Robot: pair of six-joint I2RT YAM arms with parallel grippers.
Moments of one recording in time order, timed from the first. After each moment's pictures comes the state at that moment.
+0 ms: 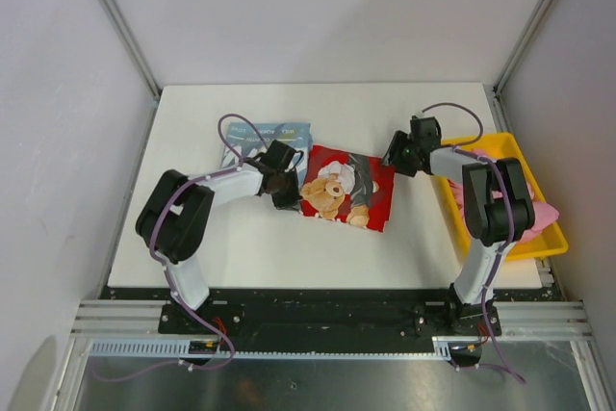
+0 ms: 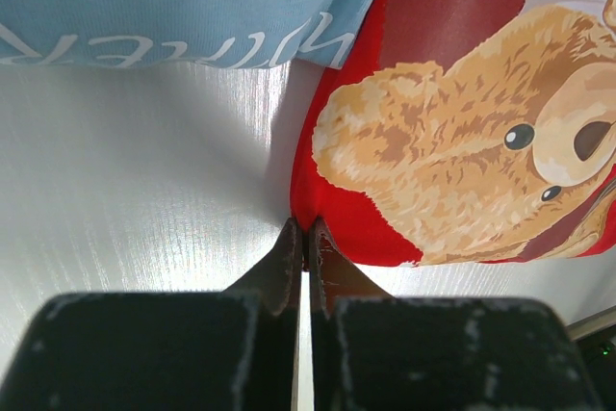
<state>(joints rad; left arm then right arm) -0.53 1.80 1.06 -0.38 0.15 -0.70 0.18 1.88 1.12 -0.08 -0.16 0.55</state>
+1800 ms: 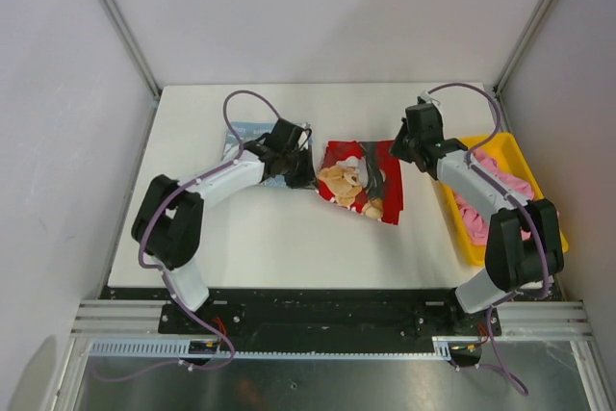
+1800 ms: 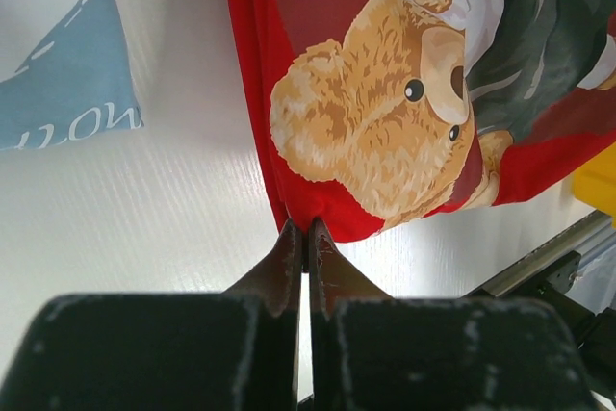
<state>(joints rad) -0.57 1.75 1.24 -0.43 0.25 -0.62 0.30 1.55 1.14 -0.29 0.13 0.61</state>
